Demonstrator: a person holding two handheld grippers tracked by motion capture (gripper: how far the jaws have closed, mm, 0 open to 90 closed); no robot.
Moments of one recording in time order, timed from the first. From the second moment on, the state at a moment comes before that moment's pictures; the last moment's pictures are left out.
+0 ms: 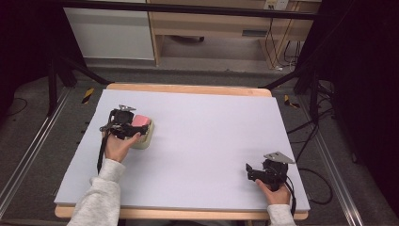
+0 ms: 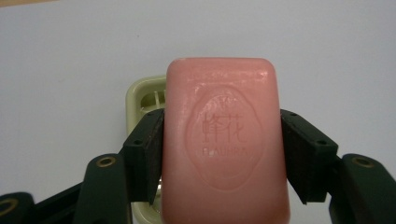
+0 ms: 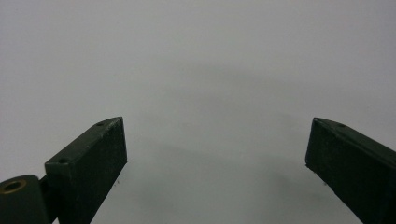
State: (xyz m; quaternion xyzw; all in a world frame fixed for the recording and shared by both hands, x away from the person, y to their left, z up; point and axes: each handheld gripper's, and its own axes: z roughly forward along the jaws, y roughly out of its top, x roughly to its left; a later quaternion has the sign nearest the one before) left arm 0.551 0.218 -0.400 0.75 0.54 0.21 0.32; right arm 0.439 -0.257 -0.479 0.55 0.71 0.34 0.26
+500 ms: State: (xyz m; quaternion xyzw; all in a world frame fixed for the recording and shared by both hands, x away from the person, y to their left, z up) left arm 0.565 0.224 -0.409 0.74 0.55 0.21 0.32; right arm 0.439 -0.257 -0.480 0.55 0.71 0.34 0.27
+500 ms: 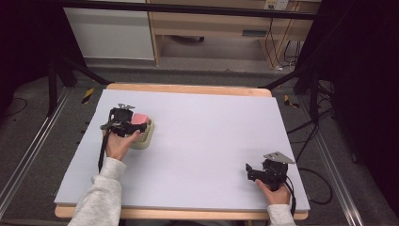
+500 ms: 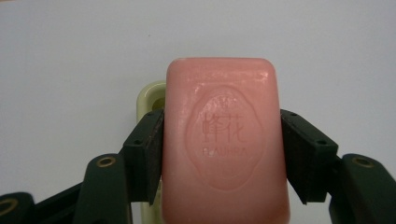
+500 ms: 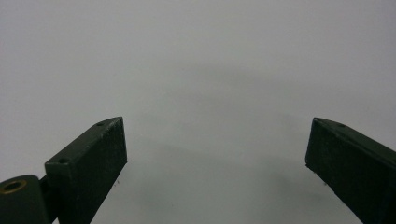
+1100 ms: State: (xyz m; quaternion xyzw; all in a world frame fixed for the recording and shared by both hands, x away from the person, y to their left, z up) left arm 0.573 0.224 -0.427 0.74 0.56 0.20 0.30; right arm 0.439 -0.256 -0.480 0.55 0.71 0.34 0.26
